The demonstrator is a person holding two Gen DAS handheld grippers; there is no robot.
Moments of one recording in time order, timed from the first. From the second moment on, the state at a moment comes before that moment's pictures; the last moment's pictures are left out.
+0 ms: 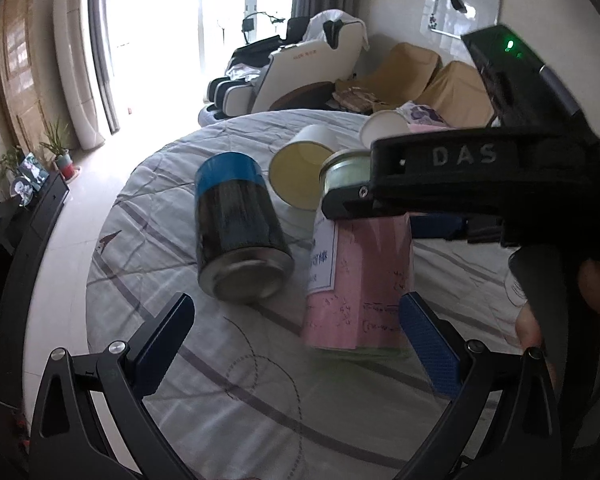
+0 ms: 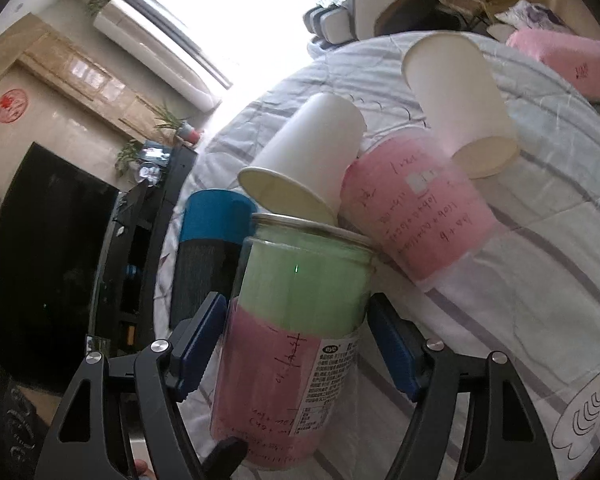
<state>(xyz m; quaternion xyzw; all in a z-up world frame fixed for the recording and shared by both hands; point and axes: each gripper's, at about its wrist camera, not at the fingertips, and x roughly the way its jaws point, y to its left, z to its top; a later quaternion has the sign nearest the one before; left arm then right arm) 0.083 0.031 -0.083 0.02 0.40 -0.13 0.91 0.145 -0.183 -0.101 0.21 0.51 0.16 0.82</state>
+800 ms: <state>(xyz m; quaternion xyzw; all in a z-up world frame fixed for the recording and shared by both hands) 0.067 0.010 -0.085 0.02 0.38 -0.09 0.92 0.072 -0.169 -0.059 -0.06 0.34 0.15 0.93</state>
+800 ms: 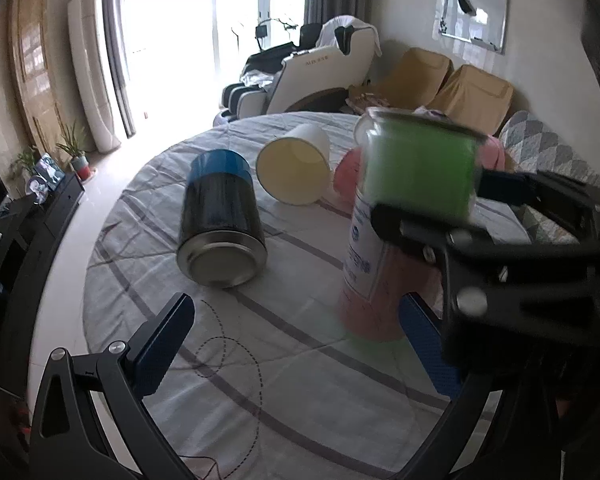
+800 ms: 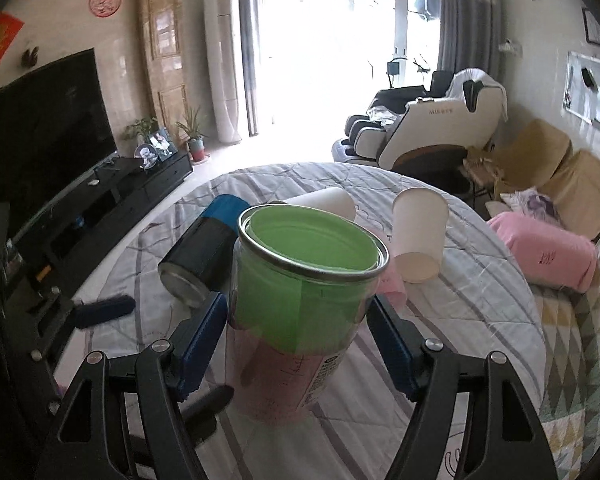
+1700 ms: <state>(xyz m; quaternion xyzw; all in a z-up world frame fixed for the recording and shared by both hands) 0.024 -0.004 -0.053 0.04 0.34 -0.09 0.94 0.026 -0.176 -0.040 -0.05 0.32 0.15 0.94</state>
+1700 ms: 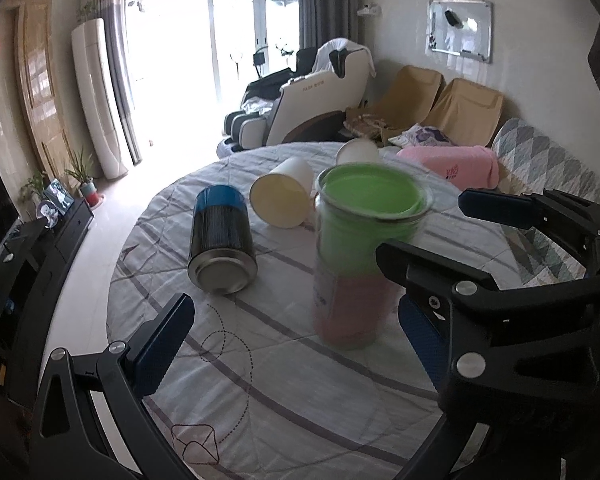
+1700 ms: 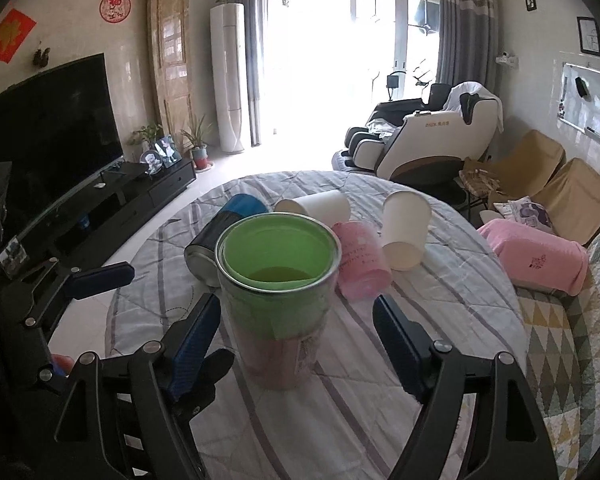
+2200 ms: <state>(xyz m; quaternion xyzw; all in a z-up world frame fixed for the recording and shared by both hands) -0.014 -0.037 -0.022 0.07 0.29 -0.07 0.95 -0.002 -0.203 -0.017 -0.04 0.29 0.14 0.95</state>
